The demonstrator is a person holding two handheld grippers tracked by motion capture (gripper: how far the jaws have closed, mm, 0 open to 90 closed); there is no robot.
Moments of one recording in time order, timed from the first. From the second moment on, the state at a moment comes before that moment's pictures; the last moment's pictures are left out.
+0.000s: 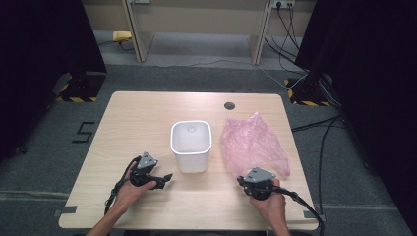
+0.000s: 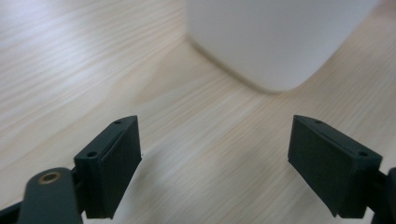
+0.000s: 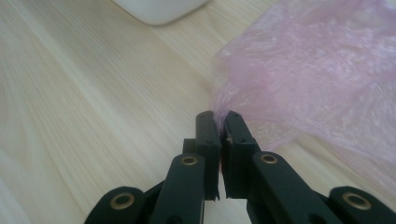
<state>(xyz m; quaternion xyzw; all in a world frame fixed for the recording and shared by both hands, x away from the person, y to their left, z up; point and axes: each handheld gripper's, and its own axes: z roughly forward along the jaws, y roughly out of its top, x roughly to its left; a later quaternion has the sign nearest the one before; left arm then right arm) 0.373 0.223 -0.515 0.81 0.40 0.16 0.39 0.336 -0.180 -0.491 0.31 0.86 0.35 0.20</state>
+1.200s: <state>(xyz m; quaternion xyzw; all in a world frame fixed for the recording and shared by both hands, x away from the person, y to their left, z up) 0.380 0.249 -0.523 0.81 0.42 0.18 0.37 0.402 -0.193 -0.496 0.40 0.83 0.32 0.22</state>
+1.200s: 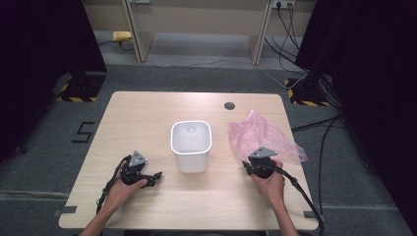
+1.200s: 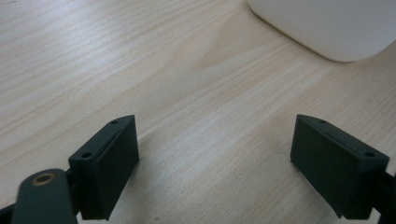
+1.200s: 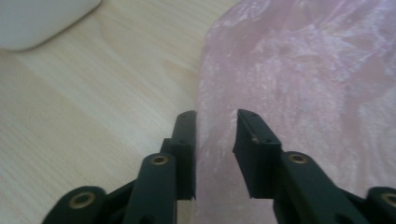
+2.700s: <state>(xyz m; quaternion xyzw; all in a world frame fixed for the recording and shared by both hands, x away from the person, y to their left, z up) 0.380 0.246 -0.523 0.81 0.42 0.18 0.37 0.385 -0.153 -0.498 0.26 0.89 0.33 0.16</state>
